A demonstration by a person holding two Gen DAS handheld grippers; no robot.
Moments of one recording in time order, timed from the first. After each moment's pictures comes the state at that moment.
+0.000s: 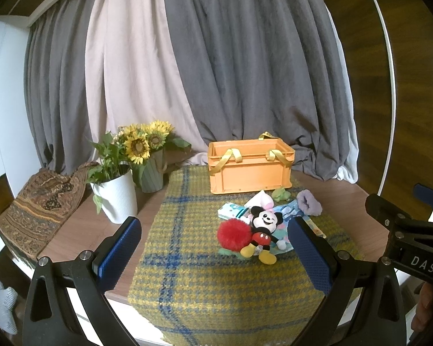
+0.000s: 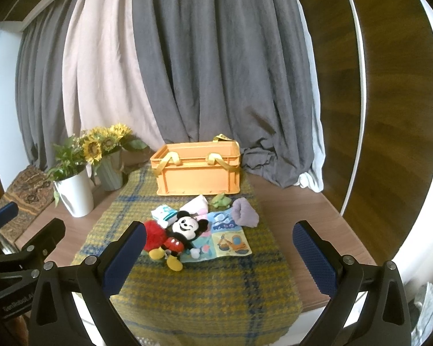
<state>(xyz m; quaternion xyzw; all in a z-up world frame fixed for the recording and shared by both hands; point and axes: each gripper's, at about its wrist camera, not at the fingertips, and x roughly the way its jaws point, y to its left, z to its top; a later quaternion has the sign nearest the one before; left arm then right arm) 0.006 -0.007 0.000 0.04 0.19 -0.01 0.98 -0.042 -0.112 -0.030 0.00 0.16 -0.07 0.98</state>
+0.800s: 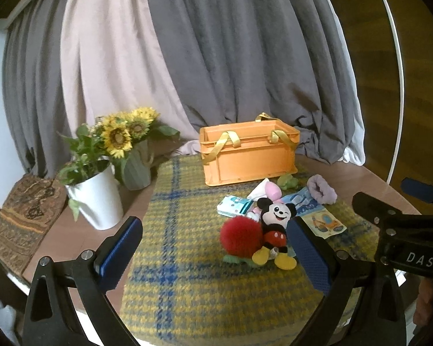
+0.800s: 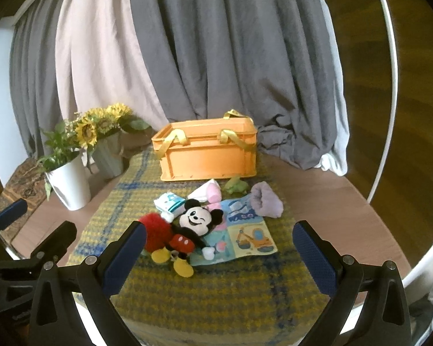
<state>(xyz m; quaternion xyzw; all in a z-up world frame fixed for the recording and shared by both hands) 0.088 0.007 -0.045 0.07 0.22 -0.04 0.97 0.043 -0.103 -0.067 0.02 0.22 -0.06 0.97</state>
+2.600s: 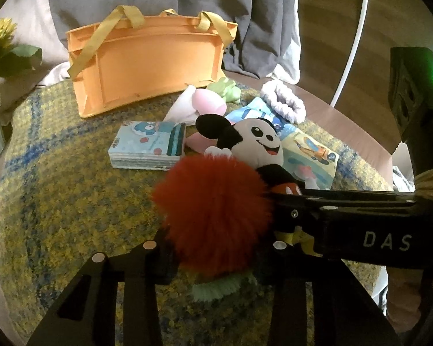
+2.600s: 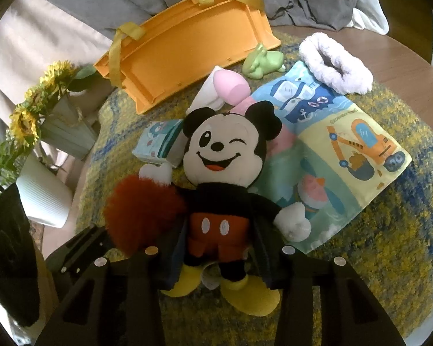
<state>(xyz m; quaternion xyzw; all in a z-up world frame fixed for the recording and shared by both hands) 0.267 0.008 -0.188 0.08 0.39 -0.35 0.85 0.214 -0.090 -0.203 0.23 0.40 -0.06 0.88</state>
